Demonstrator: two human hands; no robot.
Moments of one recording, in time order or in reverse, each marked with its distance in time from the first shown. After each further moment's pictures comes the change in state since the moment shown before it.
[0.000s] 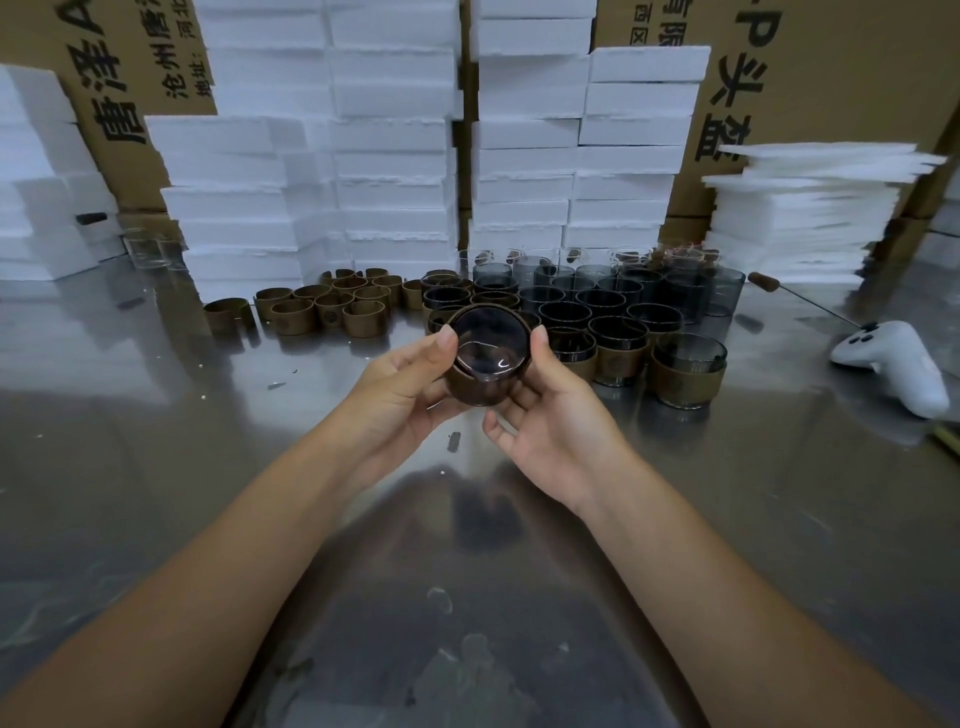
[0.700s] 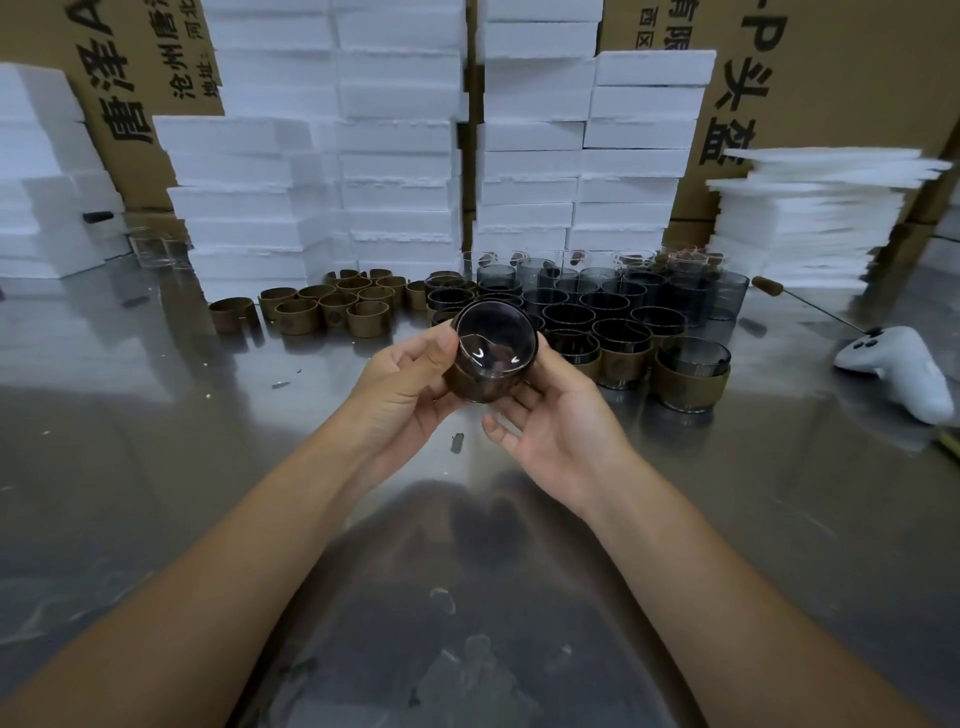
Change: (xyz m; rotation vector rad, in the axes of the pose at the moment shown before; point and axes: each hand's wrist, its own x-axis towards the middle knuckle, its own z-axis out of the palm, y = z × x) left_hand 0.001 0.000 -0.001 -0.026 -0.030 0.094; right_hand -0.003 -0.001 0.004 -0.027 0.015 -0.017
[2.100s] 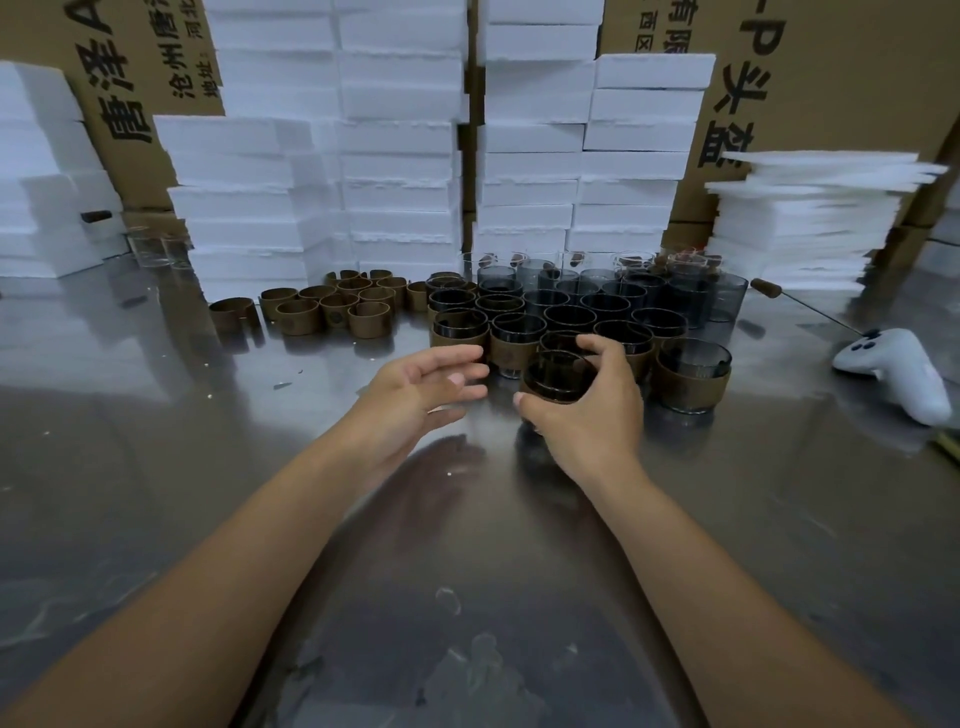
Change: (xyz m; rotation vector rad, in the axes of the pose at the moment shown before) left_hand 0.004 -0.010 -0.015 0.396 0.107 -0.093; right_hand 0.015 0.004 -0.032 -1.071 0.519 -0.606
